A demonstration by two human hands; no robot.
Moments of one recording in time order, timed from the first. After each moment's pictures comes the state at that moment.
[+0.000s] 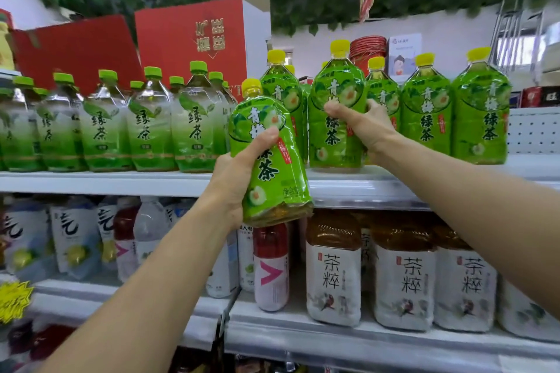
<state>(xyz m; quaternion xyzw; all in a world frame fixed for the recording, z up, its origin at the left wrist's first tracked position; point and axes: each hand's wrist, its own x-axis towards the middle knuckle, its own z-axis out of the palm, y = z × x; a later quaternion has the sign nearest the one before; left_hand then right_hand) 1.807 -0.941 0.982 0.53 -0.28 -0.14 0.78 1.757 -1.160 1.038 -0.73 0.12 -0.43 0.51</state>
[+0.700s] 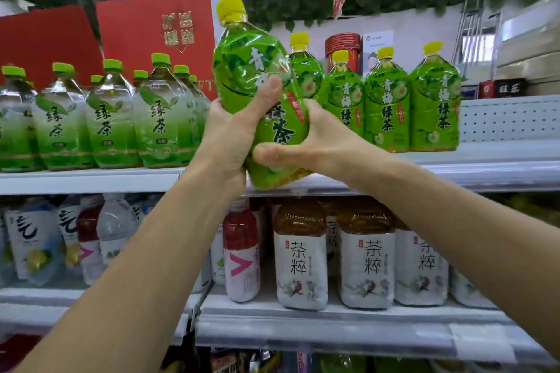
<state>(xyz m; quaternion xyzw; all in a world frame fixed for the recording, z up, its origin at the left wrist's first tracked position) 1.757 -0.968 1.011 0.45 -0.38 -0.05 0.81 1.668 -1.079 1.008 -0.86 -0.05 -0.32 0.39</state>
